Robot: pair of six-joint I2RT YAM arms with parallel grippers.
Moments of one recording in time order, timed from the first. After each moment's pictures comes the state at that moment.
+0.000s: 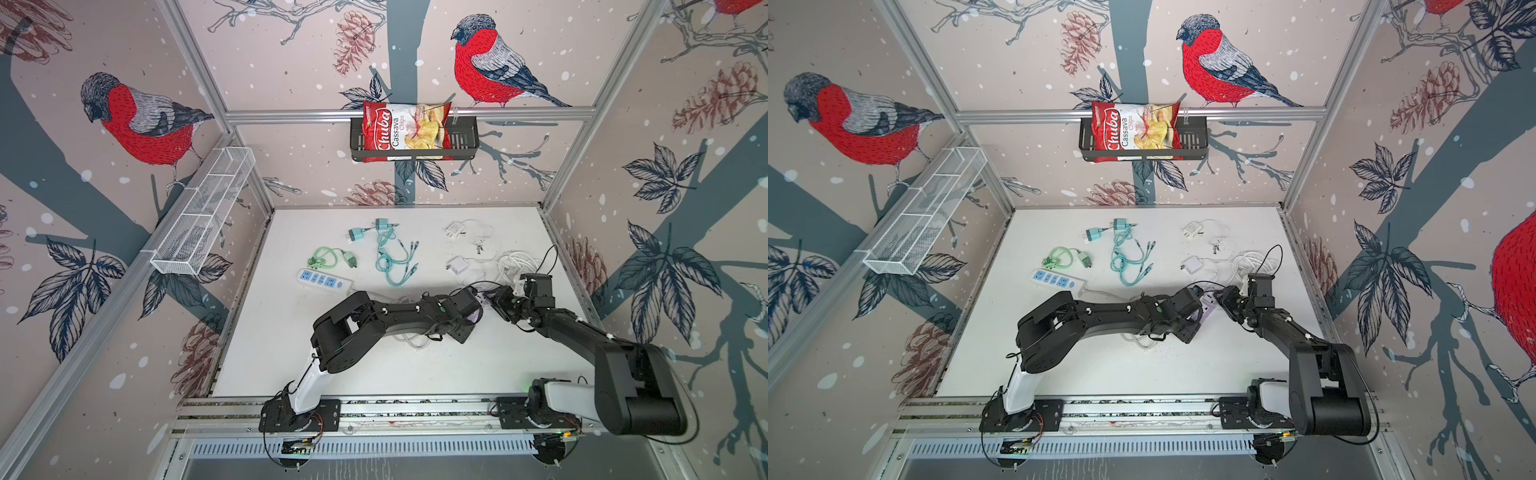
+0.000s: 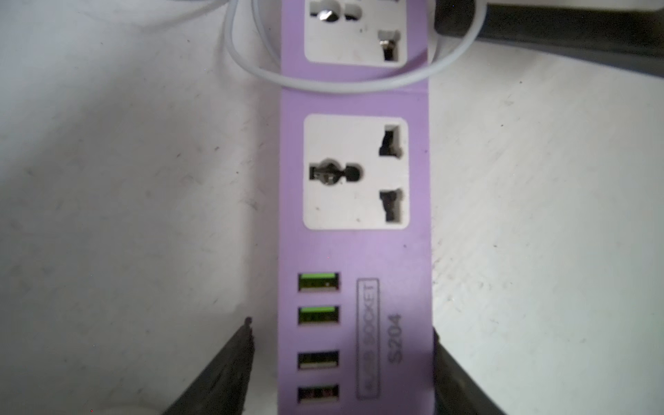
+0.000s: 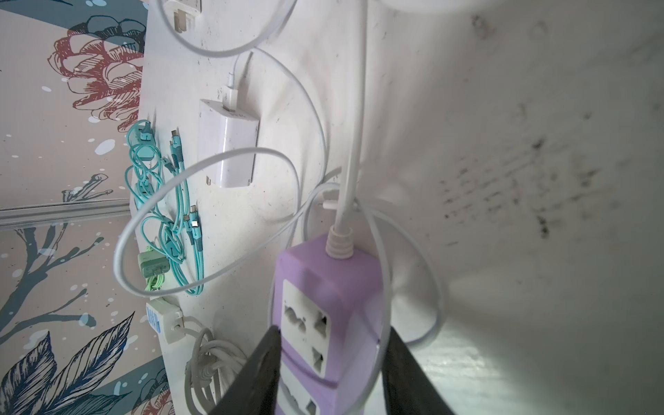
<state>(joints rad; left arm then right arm) -1.12 2.08 1.39 -0.33 -0.08 -0.36 0.04 1.29 0.44 0.00 -0.45 0.79</state>
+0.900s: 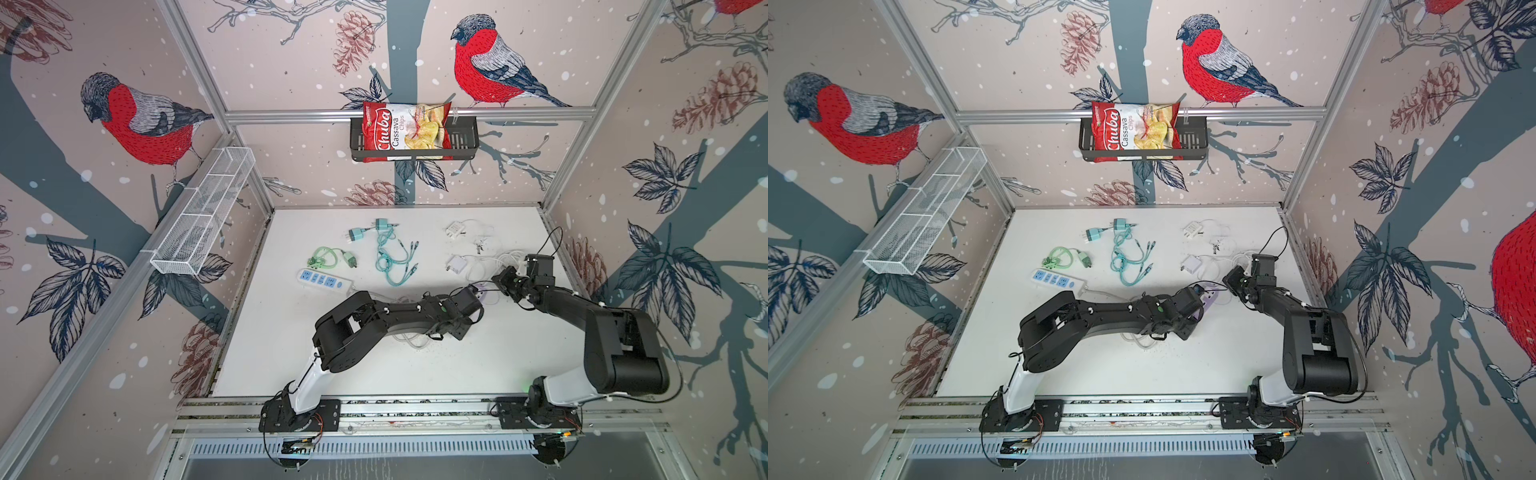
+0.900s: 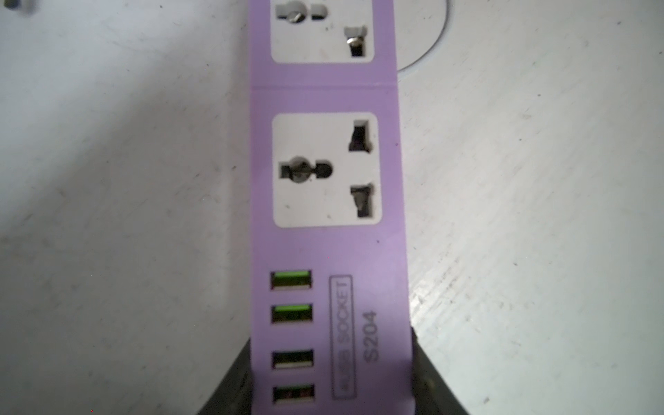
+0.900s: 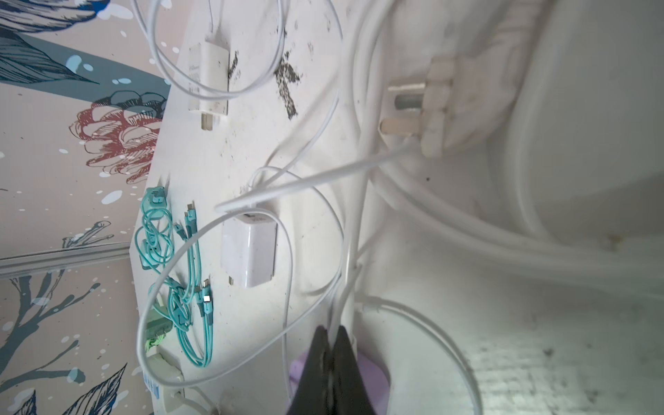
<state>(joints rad) -1.12 2.10 1.40 -0.32 -0.11 -0.33 -0.02 1.50 0.65 0.04 -0.40 0.75</state>
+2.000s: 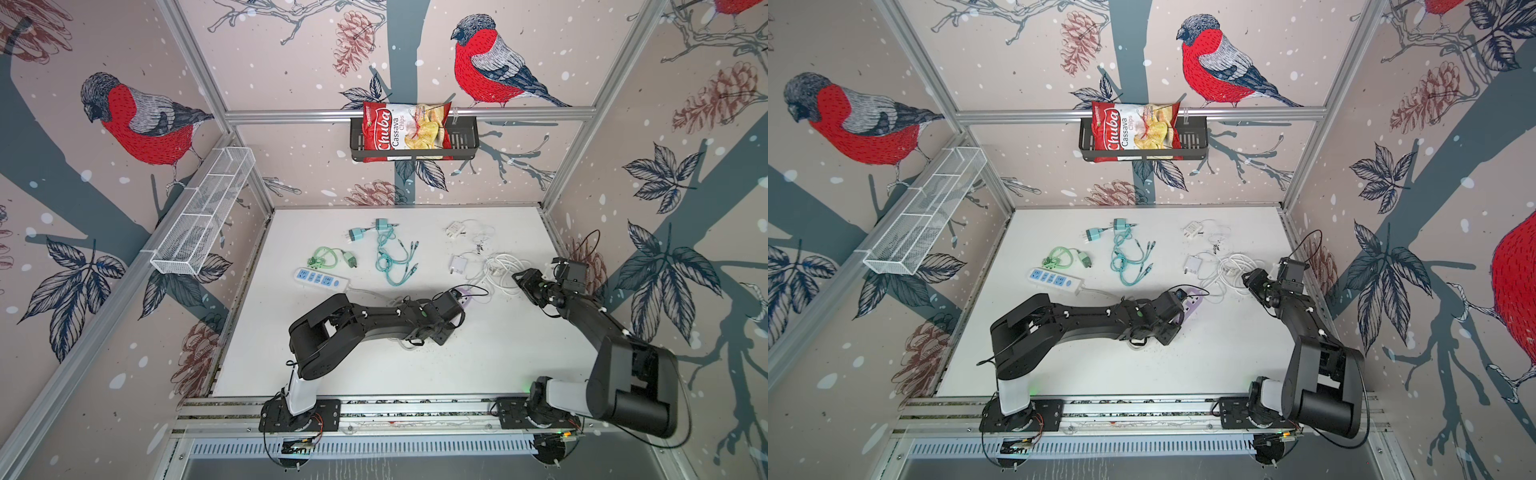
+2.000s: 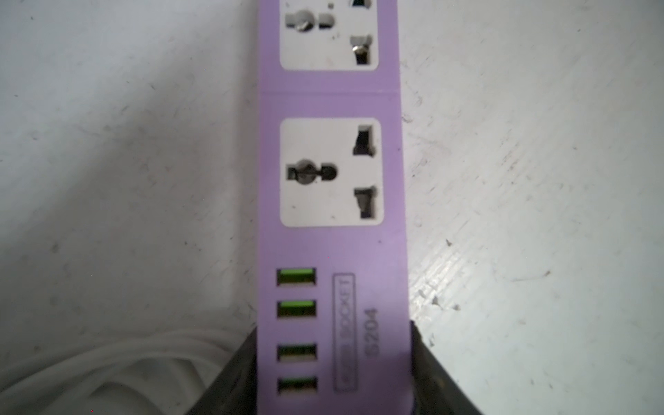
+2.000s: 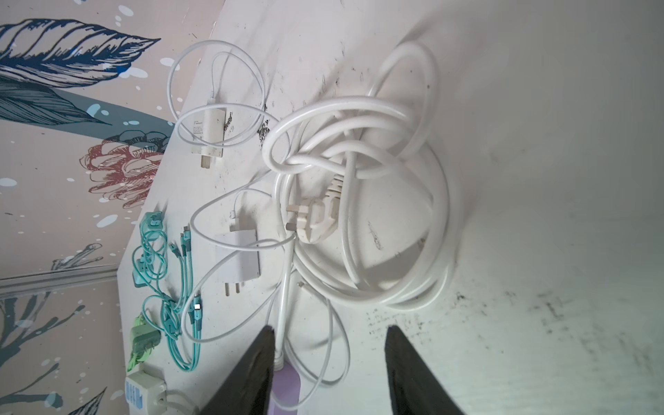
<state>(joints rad) -1.10 1.91 1.18 -0.31 -0.14 -0.29 -0.22 1.29 0.64 -0.18 -0.44 0.58</state>
